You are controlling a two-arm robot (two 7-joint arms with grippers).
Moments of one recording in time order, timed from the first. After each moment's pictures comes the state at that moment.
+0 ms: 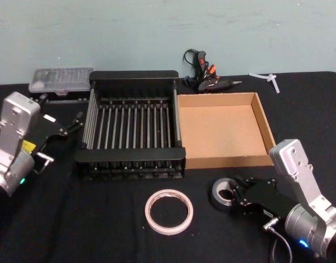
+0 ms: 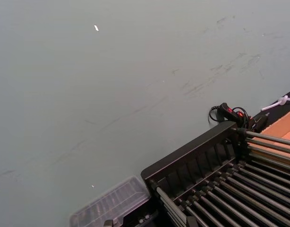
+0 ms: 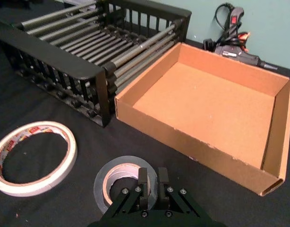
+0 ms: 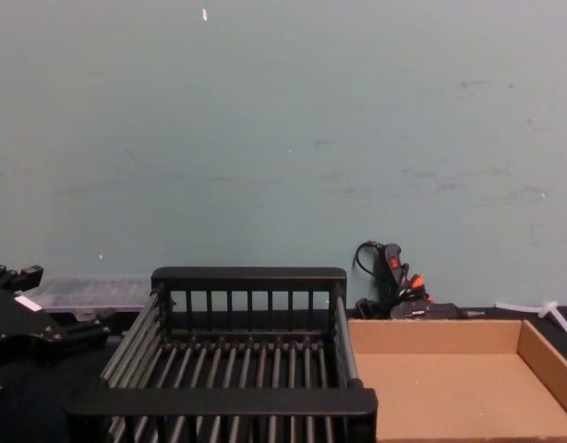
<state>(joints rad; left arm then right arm) -0.20 0.60 0.45 -1.41 -0.25 -0.12 0.03 -0.16 0.46 -0.28 -1.77 0.21 0.29 0.24</state>
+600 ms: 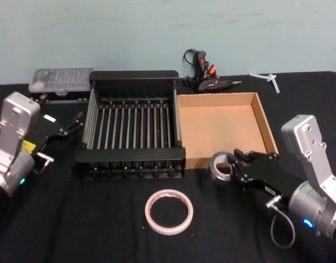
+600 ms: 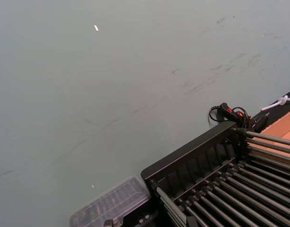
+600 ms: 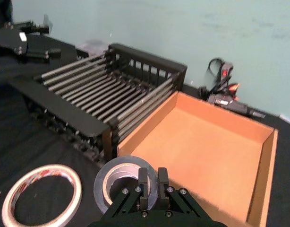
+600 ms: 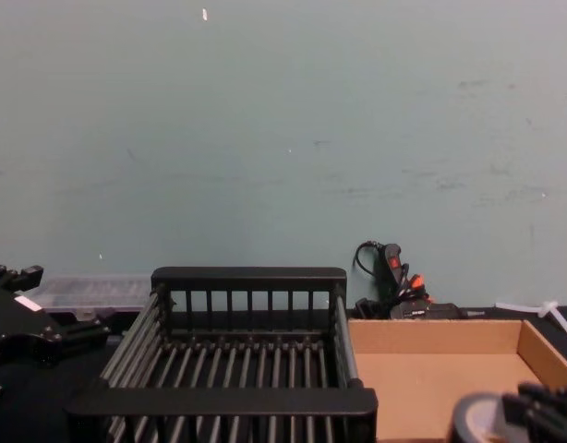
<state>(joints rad) -0.20 0.60 0.45 -1.41 -0.25 -0.12 0.03 -0.14 0.44 -0.23 -1.83 0.22 0.24 0.30</state>
